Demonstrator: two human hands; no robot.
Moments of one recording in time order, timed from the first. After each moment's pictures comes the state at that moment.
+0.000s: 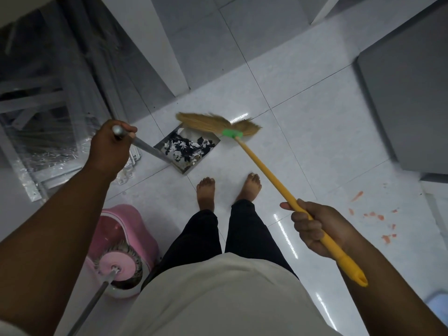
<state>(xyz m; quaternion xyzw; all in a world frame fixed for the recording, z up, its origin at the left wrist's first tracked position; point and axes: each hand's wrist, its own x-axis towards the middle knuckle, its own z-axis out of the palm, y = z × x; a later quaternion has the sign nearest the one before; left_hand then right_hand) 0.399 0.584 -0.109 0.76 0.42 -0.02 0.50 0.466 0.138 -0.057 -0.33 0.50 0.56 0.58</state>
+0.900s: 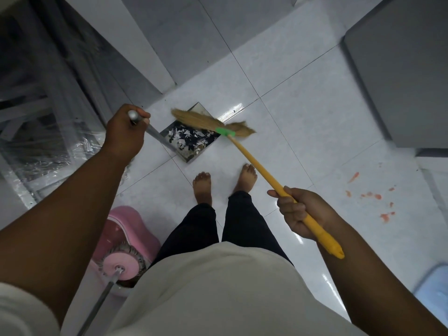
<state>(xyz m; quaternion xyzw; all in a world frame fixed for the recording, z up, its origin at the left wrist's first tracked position) 0.450 0.543 -0.121 0.78 0.36 -0.04 0.51 0.459 0.135 -0.070 -0.27 0.53 0.52 0.61</state>
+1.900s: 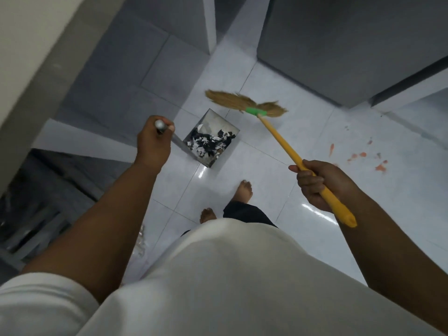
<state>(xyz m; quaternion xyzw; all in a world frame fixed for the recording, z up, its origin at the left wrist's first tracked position) 0.588 0.384 -0.004 0.83 0.16 -0.08 0.53 0.478 0.027 0.037 -0.25 0.50 0.32 0.77</state>
